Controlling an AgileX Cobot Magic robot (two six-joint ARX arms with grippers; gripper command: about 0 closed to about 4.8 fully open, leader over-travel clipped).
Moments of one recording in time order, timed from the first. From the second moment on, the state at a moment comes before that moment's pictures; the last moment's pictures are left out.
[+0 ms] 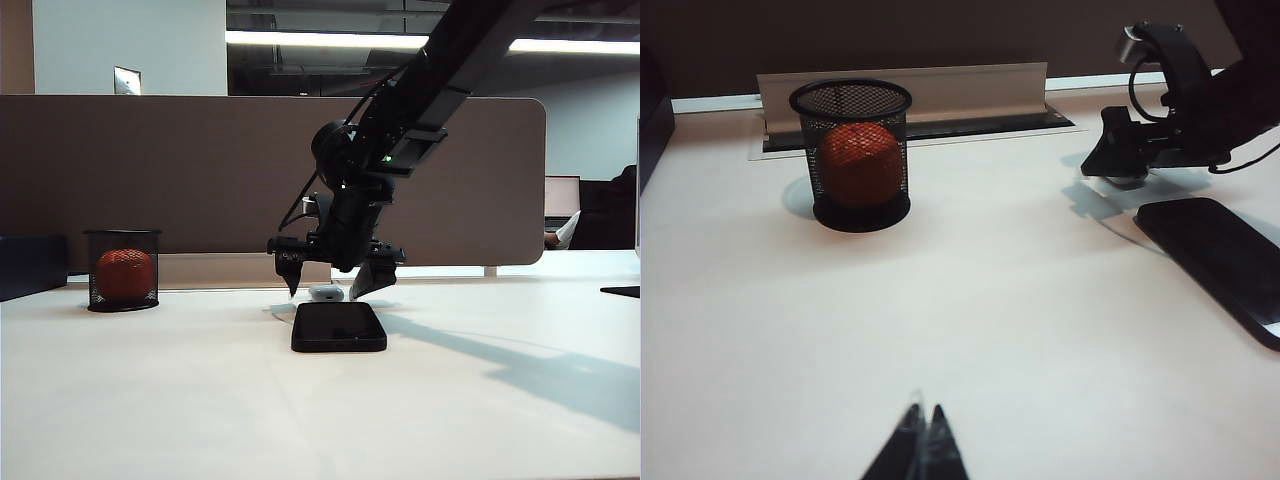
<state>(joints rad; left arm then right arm) -0.05 0.01 0.01 -0.12 0.20 0.03 0.52 2.40 1.93 -0.22 0.11 0.26</state>
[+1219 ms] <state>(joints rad) -0.05 0.01 0.01 -0.11 0.20 0.03 0.52 2.40 1.93 -0.24 0.12 0.26</state>
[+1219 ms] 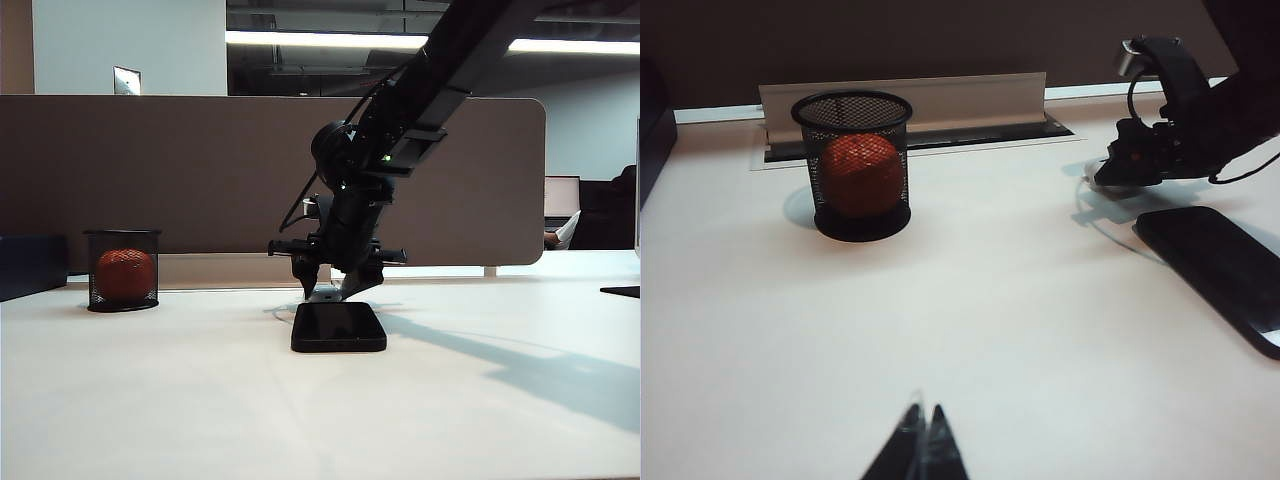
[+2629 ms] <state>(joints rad) -0.05 0.01 0.01 -0.11 0.20 0.03 0.53 2.37 2.04 -0.44 0.11 0.26</state>
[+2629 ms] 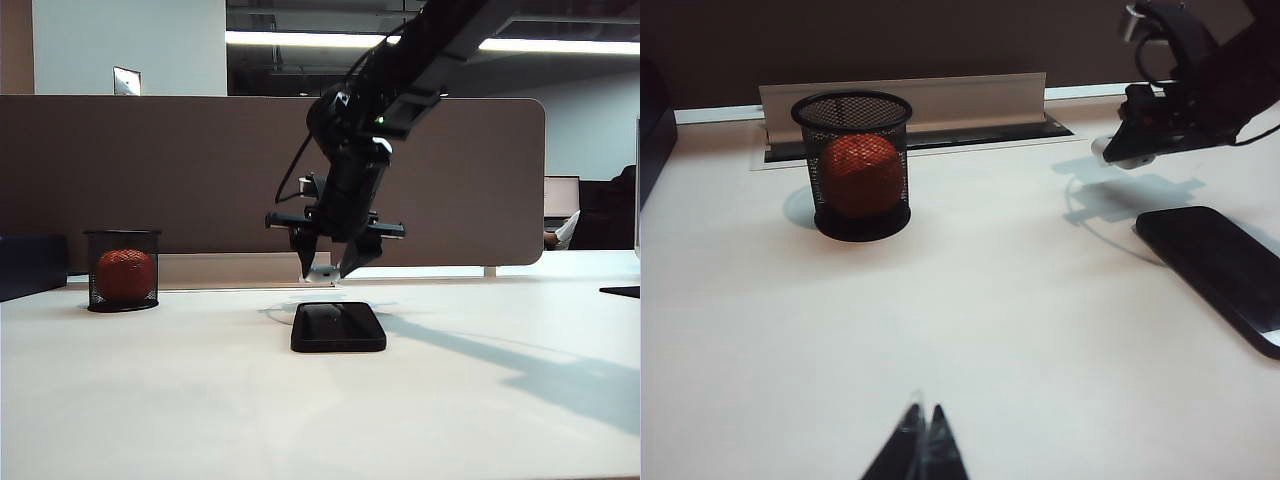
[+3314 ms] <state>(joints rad) -0.05 0.01 0.01 -0.11 0.20 0.03 0.68 2.31 2.04 -0.58 0.11 0.27</state>
